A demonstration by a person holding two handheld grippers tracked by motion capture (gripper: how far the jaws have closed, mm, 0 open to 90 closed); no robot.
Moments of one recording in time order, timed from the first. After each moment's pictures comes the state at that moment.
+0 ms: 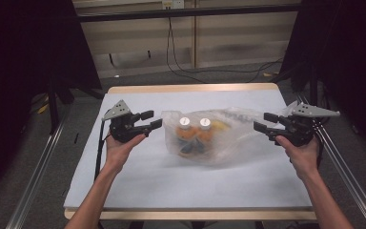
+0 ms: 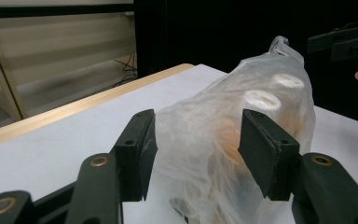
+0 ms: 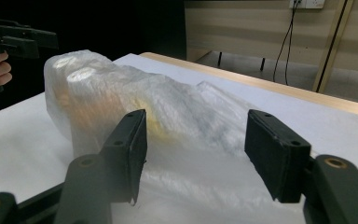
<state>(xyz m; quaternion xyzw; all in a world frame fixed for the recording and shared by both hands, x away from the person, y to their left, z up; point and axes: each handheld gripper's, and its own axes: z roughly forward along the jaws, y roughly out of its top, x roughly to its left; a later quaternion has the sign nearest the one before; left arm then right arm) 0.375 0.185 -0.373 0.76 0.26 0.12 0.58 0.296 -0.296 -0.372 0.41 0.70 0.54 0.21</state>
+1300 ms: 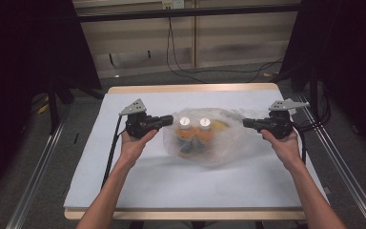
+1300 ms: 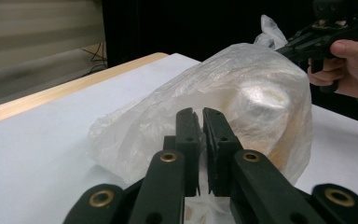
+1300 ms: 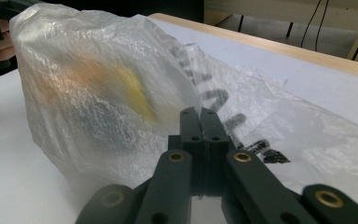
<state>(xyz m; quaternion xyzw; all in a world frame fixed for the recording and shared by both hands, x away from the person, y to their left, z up) 0.392 0.156 -0.395 0.78 0.23 0.07 0.58 0.339 -0.276 -0.401 0.40 0.75 0.50 0.14</state>
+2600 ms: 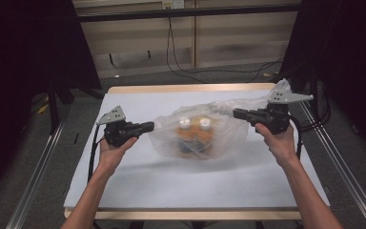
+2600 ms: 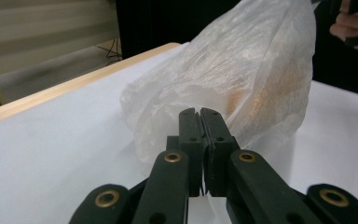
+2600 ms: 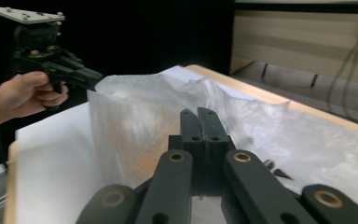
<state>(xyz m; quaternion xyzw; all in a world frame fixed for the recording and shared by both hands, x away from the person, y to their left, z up) 0.365 0.214 -0.393 0.79 0.23 0.10 0.56 0.321 -0.239 -0.348 0.33 0.73 0.57 0.15</state>
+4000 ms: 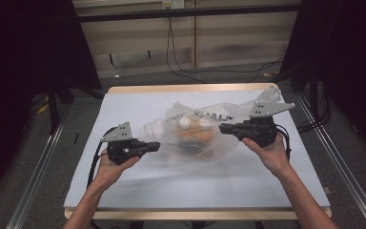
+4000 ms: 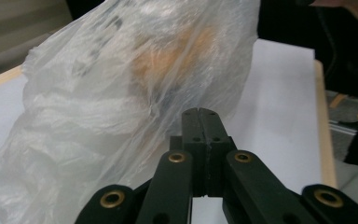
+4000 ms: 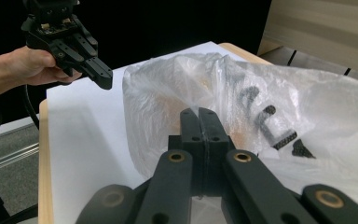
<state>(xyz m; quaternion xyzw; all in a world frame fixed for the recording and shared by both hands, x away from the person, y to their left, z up) 0.328 0.196 -0.396 0.83 0.16 0.07 0.53 0.298 -0.203 -0.349 0.28 0.78 0.54 0.13</state>
